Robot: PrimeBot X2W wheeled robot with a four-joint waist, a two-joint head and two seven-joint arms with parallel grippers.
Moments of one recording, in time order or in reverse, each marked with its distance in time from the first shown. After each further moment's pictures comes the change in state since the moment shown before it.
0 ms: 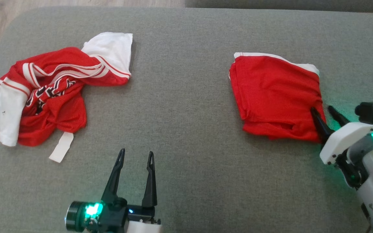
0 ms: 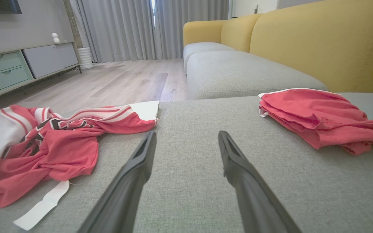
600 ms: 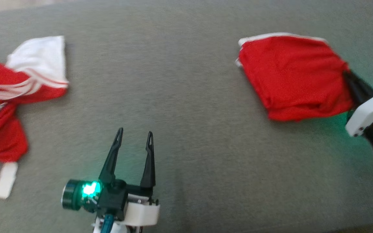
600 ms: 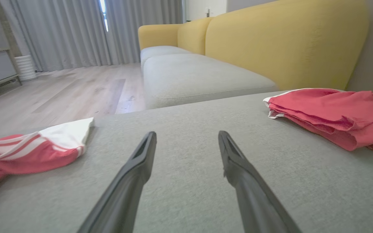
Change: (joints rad) left arm -0.090 0.003 0.016 0.010 0.026 -0.011 0.000; right arm -0.134 -0.157 0.149 -0.031 0.089 0.000 -0.086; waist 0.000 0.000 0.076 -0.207
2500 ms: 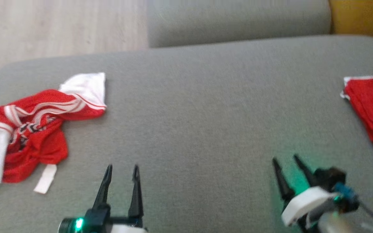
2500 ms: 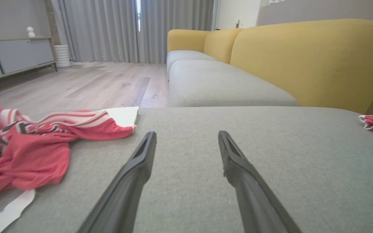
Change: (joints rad) left arm 0.092 0.001 0.044 0.093 -0.143 -0.035 0.000; right arm 0.391 0.345 -0.237 -0.018 -0.364 0.000 -0.193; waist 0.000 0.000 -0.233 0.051
